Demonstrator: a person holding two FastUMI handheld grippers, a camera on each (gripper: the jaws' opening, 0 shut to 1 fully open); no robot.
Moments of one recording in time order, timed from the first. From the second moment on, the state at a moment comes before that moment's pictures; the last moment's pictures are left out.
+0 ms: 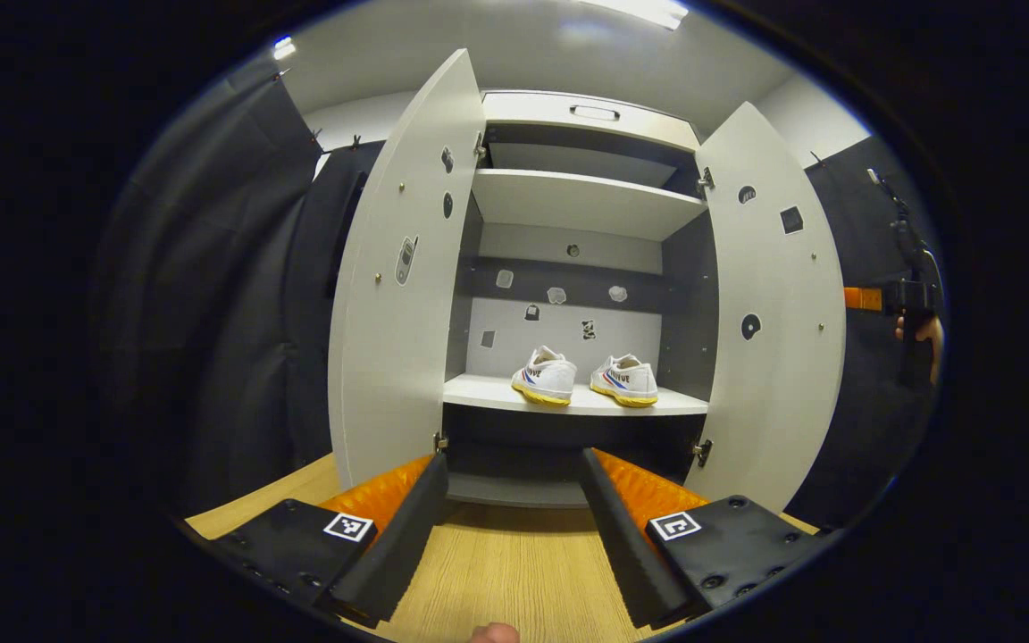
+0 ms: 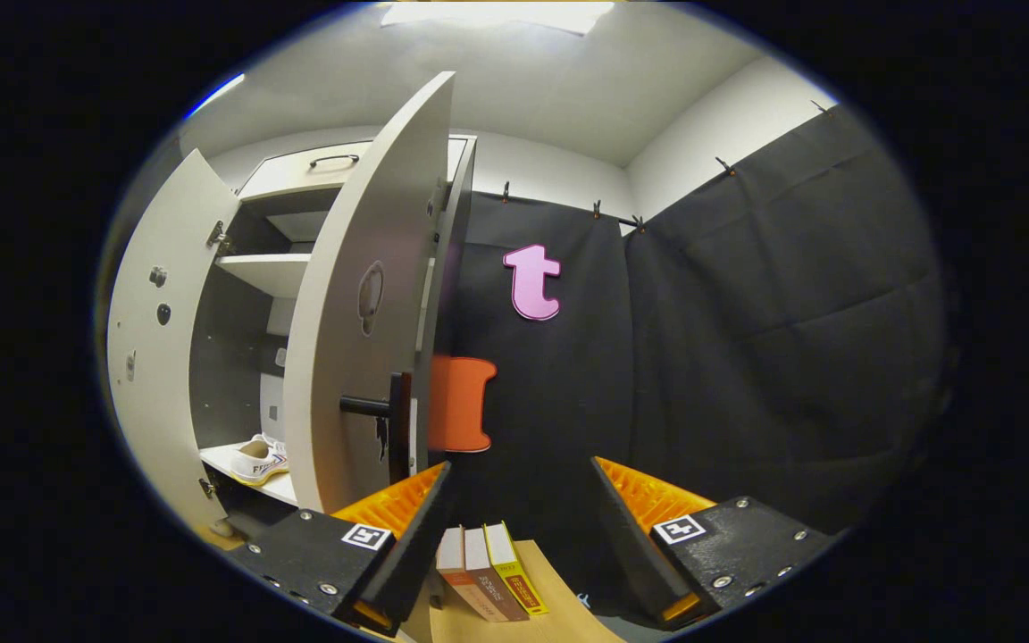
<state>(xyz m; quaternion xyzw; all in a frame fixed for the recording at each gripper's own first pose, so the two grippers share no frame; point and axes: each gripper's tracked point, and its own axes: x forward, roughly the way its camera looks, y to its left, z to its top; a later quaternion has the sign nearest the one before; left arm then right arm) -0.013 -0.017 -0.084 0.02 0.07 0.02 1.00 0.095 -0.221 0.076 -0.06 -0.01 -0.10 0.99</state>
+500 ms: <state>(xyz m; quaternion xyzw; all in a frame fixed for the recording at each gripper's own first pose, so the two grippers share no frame) -0.010 -0.019 -0.087 0.02 0.07 0.00 1.00 0.089 -0.198 0.075 -0.05 -0.02 -0.10 0.99</state>
